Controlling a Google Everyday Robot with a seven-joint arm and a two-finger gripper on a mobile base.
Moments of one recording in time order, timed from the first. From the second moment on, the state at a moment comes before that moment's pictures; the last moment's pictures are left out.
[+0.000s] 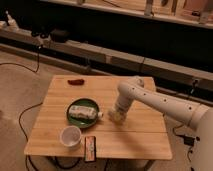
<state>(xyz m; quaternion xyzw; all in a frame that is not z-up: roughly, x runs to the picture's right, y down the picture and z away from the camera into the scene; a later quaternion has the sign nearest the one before) 0.087 0.166 0.847 0.02 -0.37 -0.90 0.22</state>
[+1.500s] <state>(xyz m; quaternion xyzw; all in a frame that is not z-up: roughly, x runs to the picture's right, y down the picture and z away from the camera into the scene) 0.163 0.233 0.830 -0.04 -0.36 -0.88 0.32</state>
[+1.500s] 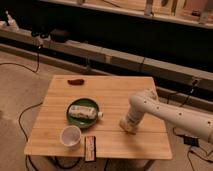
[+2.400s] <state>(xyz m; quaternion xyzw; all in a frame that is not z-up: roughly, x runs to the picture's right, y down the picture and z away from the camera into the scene) 0.261 0.214 0.841 0.00 -0.35 -0.83 0.43</state>
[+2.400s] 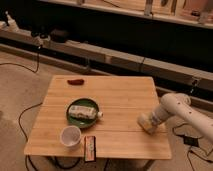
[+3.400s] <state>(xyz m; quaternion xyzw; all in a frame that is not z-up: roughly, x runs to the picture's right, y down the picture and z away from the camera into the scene) 0.214 0.112 0.904 -0.02 -0.36 -0.86 0.36</state>
